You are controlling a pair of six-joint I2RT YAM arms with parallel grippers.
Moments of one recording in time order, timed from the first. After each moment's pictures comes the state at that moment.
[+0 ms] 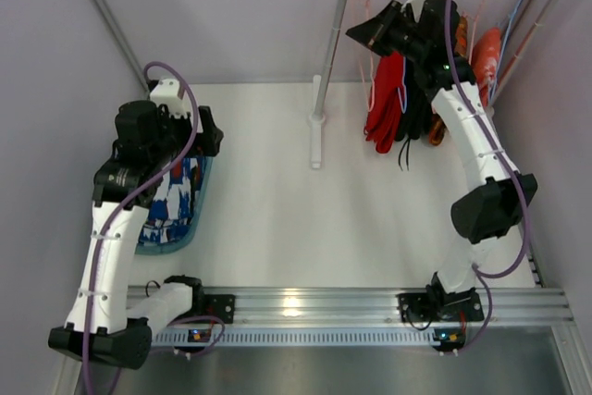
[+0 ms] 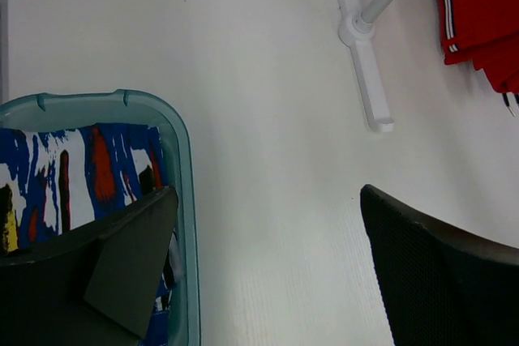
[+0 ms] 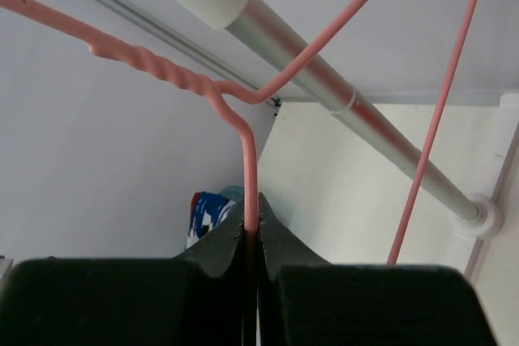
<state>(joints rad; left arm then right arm) -0.12 1.04 1.36 -0.73 0.14 -0.10 0.25 1.78 1.98 -0.27 -0.45 0.79</state>
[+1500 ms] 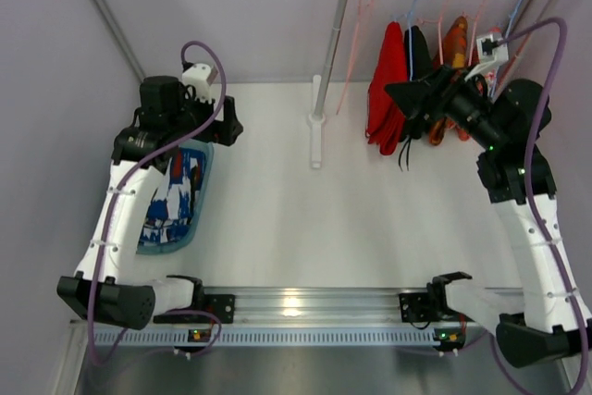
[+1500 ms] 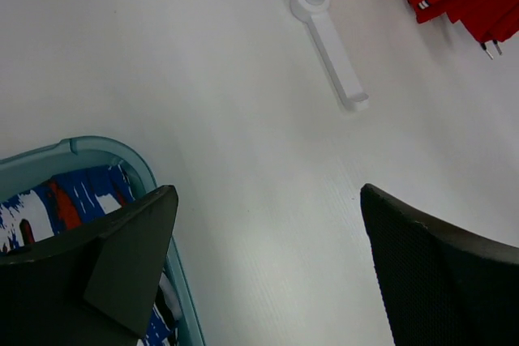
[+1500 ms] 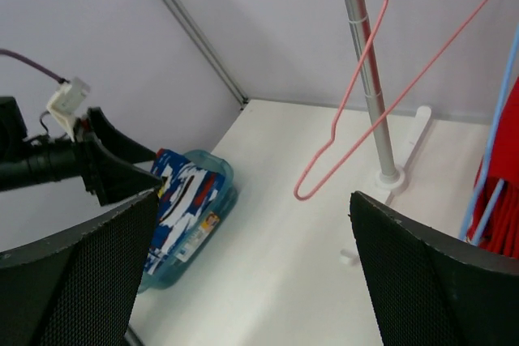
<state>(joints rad) -0.16 1.25 1.47 -0.75 0.28 0.02 0.17 1.06 1.42 -0.28 -0.46 0.52</state>
